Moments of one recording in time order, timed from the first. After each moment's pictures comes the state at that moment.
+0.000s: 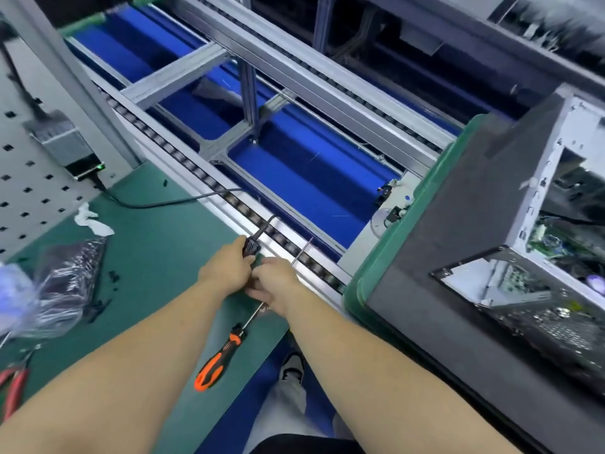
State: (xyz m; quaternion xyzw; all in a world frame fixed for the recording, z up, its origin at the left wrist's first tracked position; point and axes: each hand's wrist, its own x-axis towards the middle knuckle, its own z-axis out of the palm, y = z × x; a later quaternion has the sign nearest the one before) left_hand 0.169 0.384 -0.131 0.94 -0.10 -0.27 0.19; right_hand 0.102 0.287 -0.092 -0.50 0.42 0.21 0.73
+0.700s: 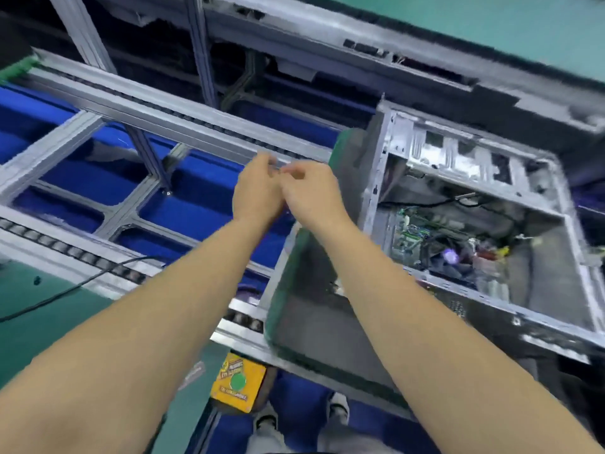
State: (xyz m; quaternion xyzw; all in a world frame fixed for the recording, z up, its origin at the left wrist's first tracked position) left_hand 0.169 0.102 0.046 0.84 -0.22 -0.13 0.47; right_hand 0.089 0.052 0.086 -0.80 0.34 -0.16 0.47
